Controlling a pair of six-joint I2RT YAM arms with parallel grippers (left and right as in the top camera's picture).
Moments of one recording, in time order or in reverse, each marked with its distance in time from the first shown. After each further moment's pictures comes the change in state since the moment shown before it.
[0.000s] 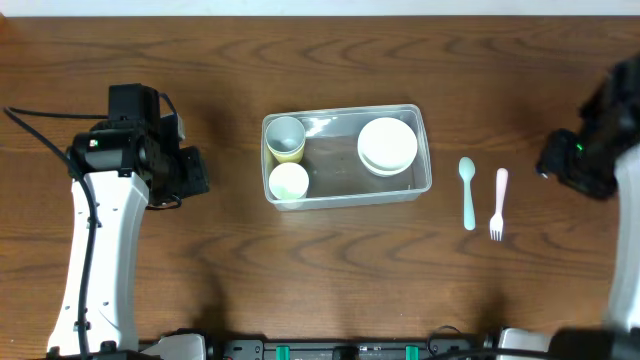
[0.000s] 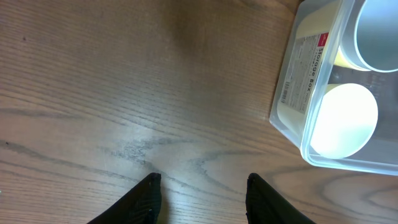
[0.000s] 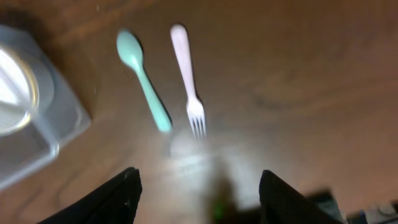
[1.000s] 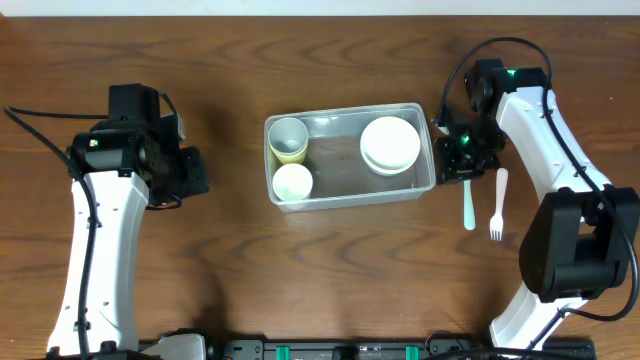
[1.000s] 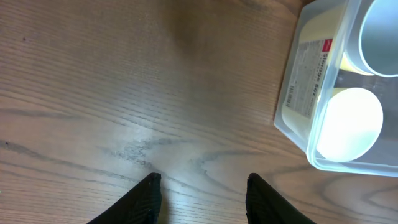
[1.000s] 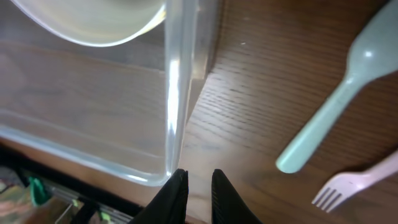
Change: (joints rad) left arm 0.000 0.000 0.000 0.001 0.000 0.000; right arm 0.350 0.439 -0.005 0.072 -0.283 -0.327
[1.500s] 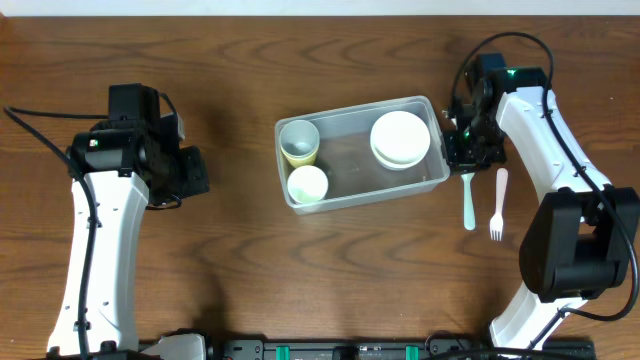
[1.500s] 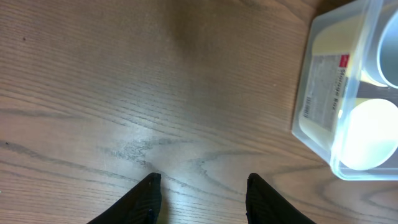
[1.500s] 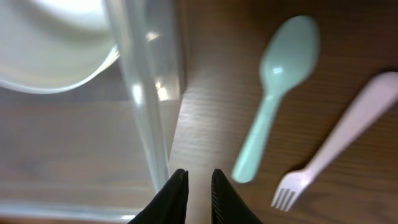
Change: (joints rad) left arm 0.000 0.000 0.000 0.000 0.000 0.000; right arm 0.000 0.000 0.000 0.088 0.162 0.115
